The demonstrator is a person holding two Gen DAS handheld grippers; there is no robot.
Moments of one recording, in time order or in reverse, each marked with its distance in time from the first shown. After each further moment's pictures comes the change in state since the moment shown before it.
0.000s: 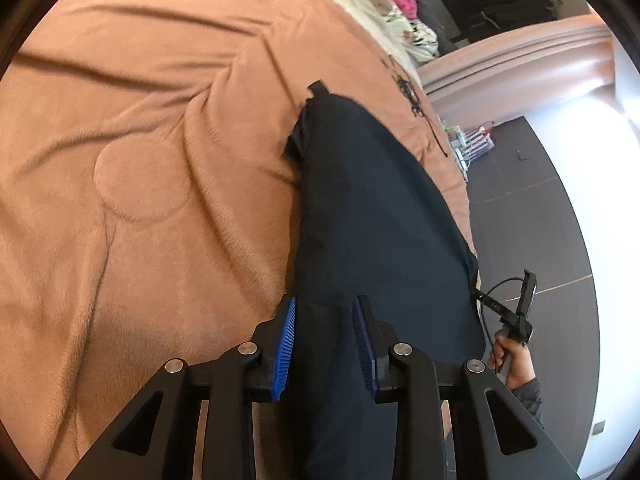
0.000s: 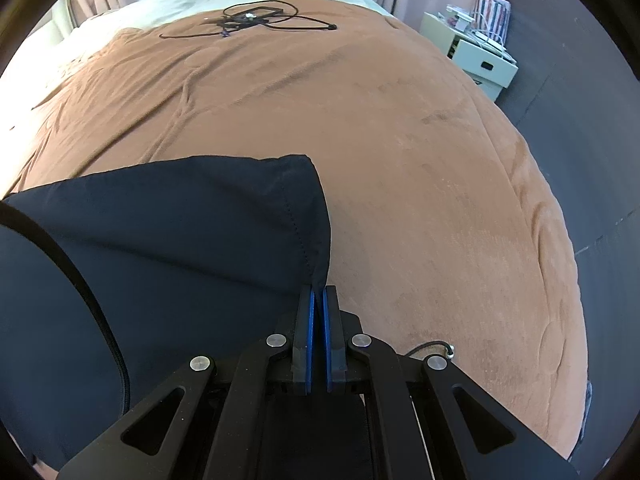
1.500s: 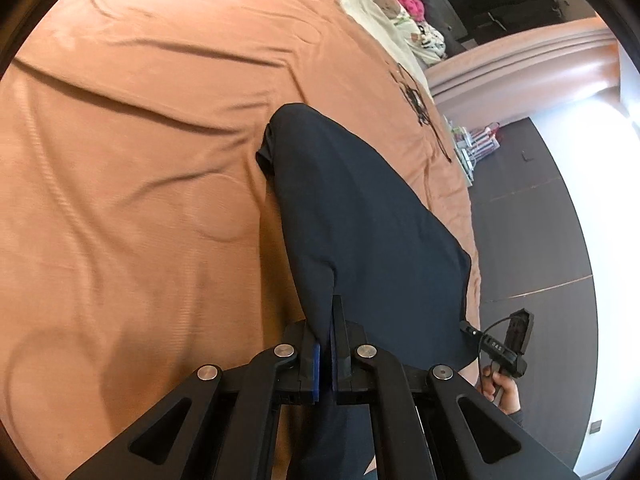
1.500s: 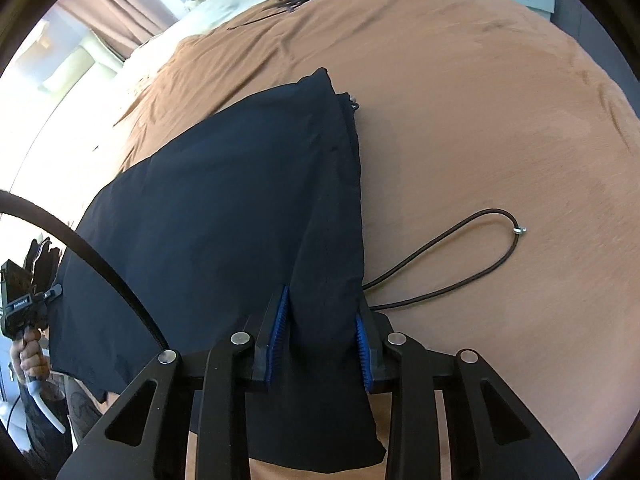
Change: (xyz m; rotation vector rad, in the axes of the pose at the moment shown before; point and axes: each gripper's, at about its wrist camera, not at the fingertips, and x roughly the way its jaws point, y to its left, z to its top) left arm -0.058 0.011 0.031 -0.025 0.028 0.035; right arm -0.019 -0.020 -0.067 0.150 0.084 0.430
